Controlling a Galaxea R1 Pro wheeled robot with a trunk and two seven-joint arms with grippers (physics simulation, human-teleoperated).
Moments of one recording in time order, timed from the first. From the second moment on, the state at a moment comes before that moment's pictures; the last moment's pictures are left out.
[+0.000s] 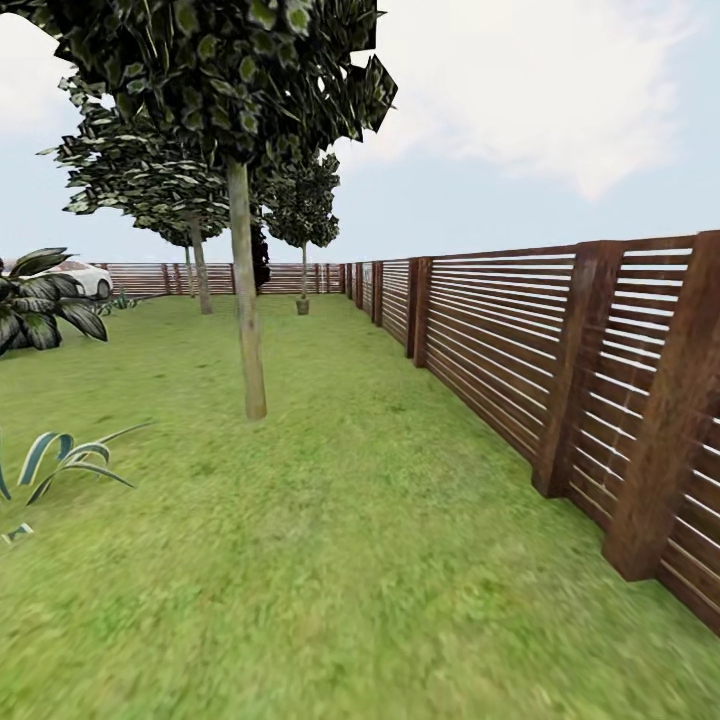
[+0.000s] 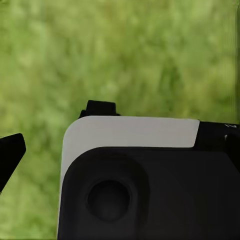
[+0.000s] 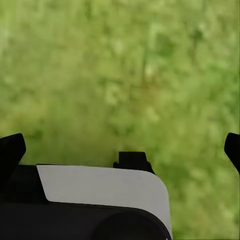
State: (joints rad) left arm 0.00 0.04 0.02 -0.20 0.12 0.01 -0.09; right arm -0.09 0.00 0.00 -0.04 0.00 -0.25 0.00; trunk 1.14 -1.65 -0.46
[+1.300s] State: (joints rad) left arm 0.00 0.04 0.02 -0.20 0.12 0.01 -0.10; right arm -0.09 0.00 0.00 -0.04 0.00 -0.25 0.00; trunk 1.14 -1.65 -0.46
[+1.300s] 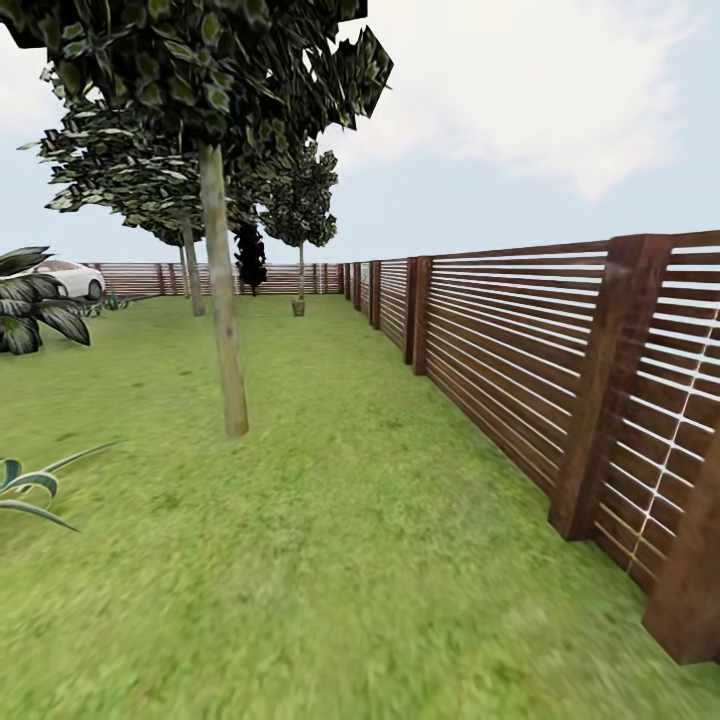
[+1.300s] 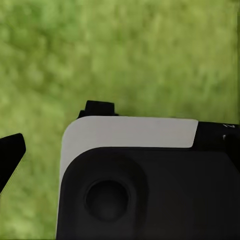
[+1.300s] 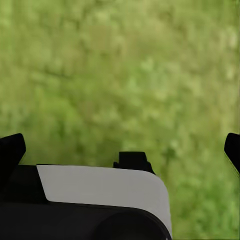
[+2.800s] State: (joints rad) left arm 0.00 0.04 0.02 -0.20 0.11 0.01 -0.09; right arm -0.09 0.00 0.00 -0.04 0.00 -0.25 0.00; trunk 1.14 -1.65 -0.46
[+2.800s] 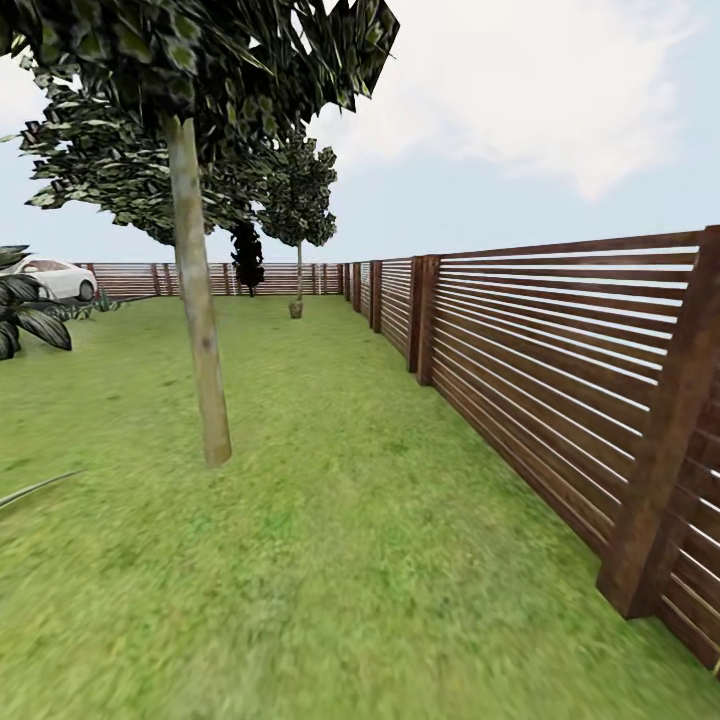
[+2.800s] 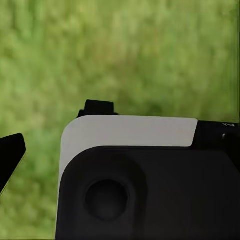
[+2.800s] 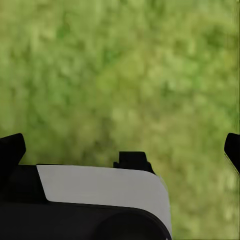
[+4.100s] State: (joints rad) left arm 0.00 0.04 0.02 -0.20 0.11 0.01 -0.09; right arm -0.09 0.00 0.00 -0.04 0.00 -0.25 0.00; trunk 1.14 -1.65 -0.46
